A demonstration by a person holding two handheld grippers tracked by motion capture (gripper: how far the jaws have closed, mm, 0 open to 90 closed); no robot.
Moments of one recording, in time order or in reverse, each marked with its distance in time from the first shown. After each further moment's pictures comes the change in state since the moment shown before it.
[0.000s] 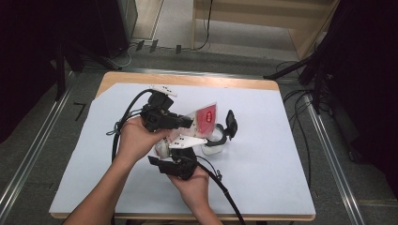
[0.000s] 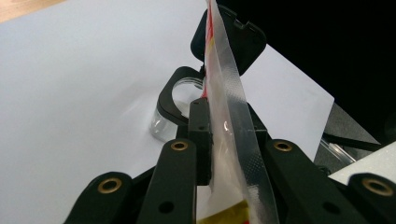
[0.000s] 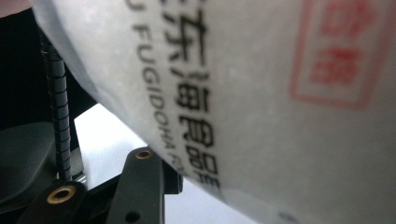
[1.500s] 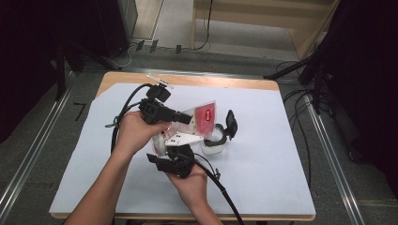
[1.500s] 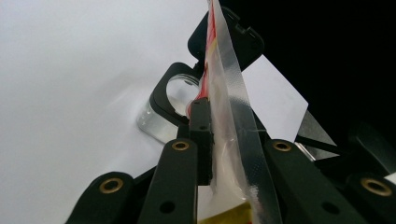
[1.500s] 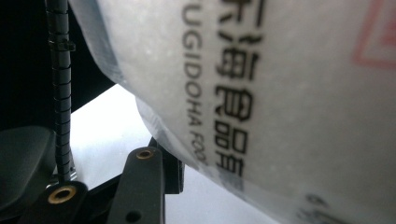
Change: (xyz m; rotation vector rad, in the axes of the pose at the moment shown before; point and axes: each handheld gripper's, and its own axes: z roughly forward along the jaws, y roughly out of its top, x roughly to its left) left arm 0.020 0.010 -0.001 0.044 -0.084 -0.109; right arm 0.005 0.010 0.003 0.033 -0.041 -0.015
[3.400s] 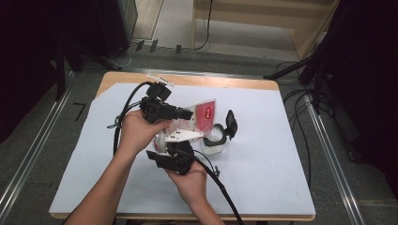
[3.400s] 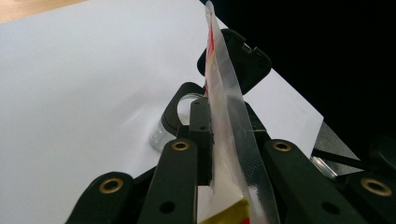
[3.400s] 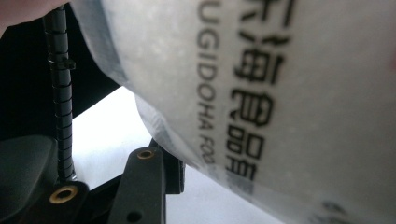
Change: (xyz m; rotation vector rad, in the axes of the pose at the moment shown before) left arm -0.004 0.004 -0.002 -0.073 0.049 0.036; right arm -0.002 0.009 0.000 -0.002 -0.002 0.012
